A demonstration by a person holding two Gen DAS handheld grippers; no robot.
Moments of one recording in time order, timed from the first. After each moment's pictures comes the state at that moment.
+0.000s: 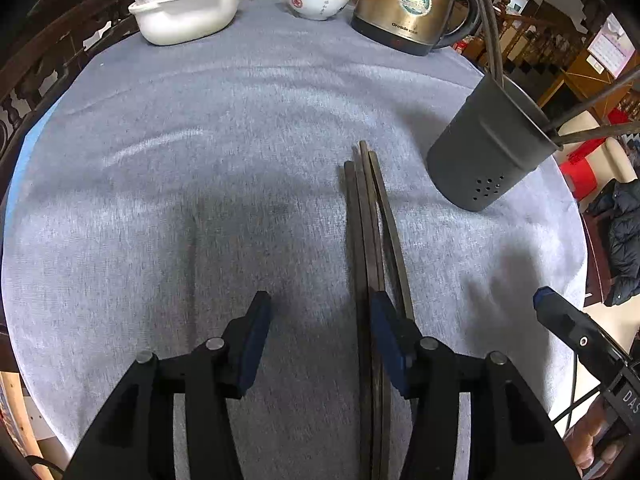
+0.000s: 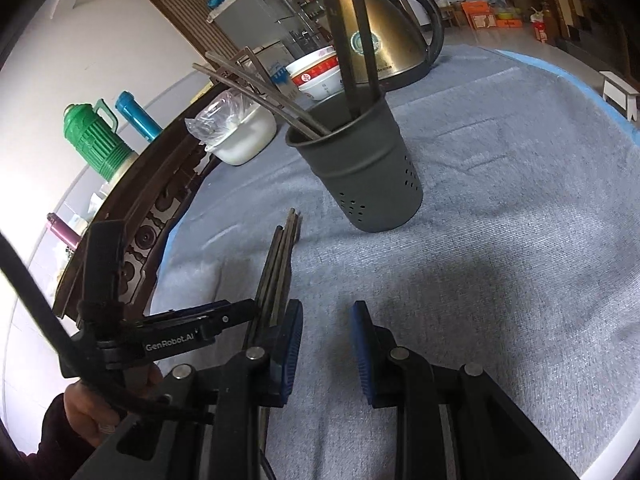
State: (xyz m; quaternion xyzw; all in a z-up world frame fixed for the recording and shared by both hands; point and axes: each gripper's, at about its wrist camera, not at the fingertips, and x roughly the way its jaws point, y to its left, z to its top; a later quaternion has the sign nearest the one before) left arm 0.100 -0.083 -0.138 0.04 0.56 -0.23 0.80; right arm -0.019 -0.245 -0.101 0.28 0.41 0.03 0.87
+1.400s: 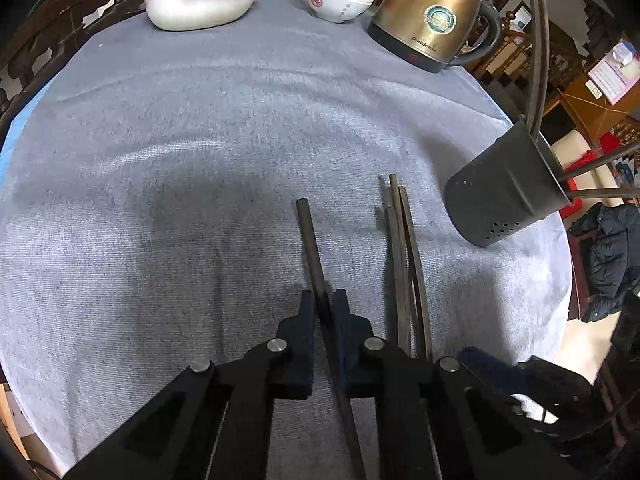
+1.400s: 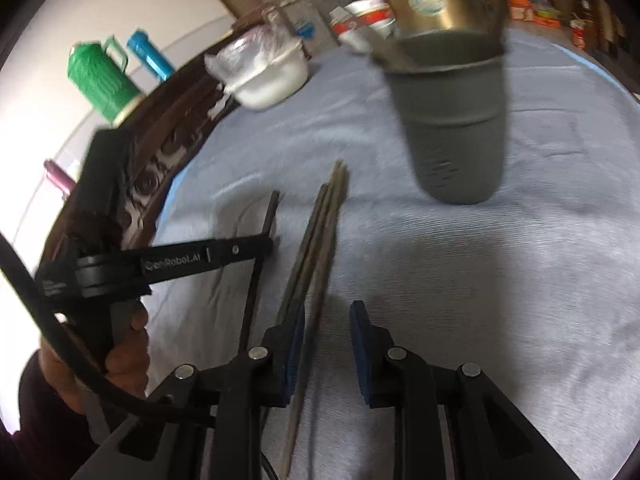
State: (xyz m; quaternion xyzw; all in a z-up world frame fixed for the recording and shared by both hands) left arm 0.139 -0.066 -0.141 -0.01 0.57 -0.25 0.78; right arm 0.027 -0.179 -0.124 0.21 0.49 0.07 0.84
